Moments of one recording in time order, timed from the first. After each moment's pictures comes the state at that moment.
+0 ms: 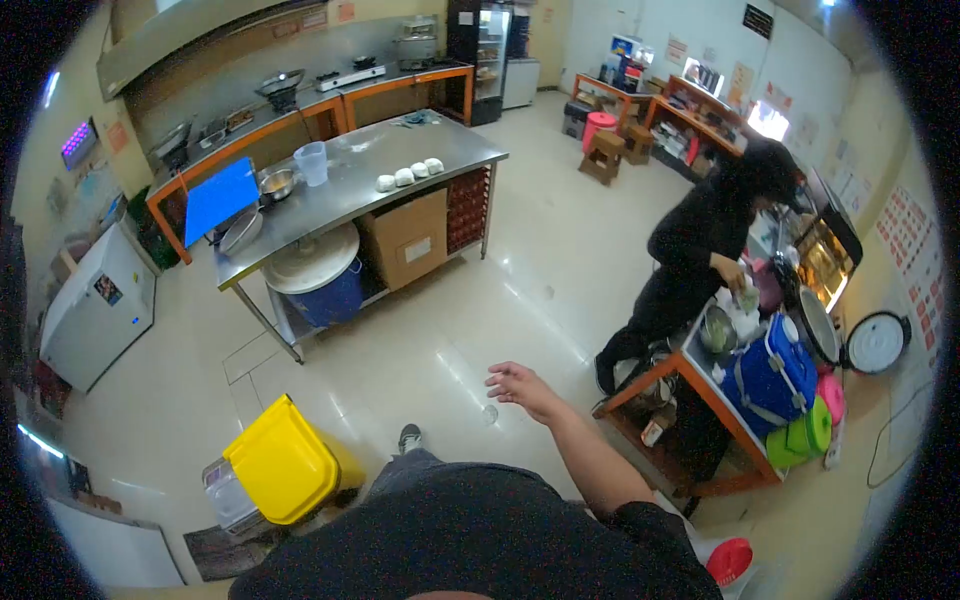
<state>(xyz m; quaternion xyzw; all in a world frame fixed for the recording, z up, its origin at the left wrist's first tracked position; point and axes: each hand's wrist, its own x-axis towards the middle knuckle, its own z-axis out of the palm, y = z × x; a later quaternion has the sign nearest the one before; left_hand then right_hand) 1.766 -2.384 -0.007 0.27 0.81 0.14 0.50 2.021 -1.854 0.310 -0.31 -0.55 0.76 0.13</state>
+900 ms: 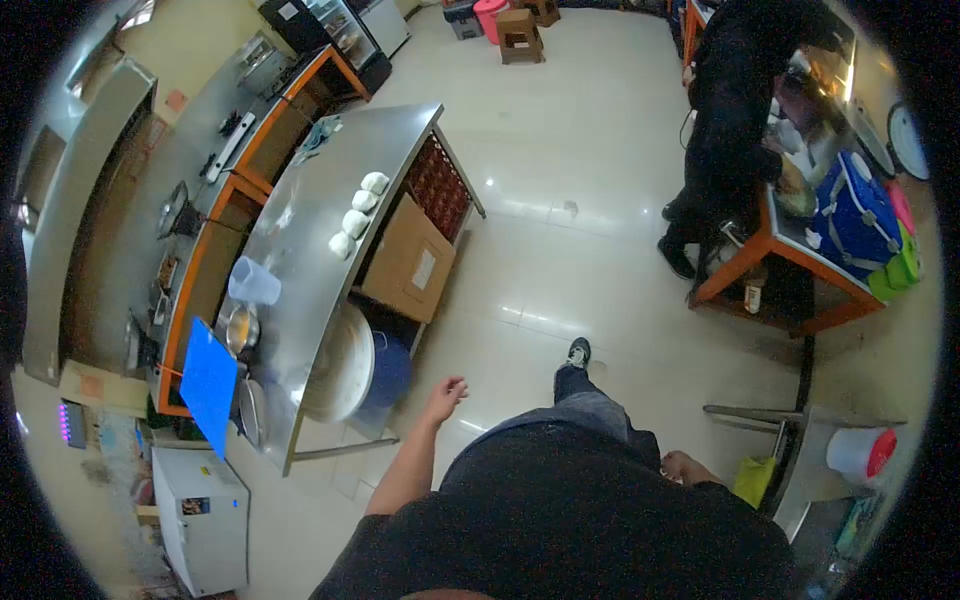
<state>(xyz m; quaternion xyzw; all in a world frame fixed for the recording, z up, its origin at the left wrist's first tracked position) 1.413 -1.720 0.073 0.43 0.71 0.26 0.49 2.101 -1.902 -0.112 -0.64 -0.39 0.66 -0.04</state>
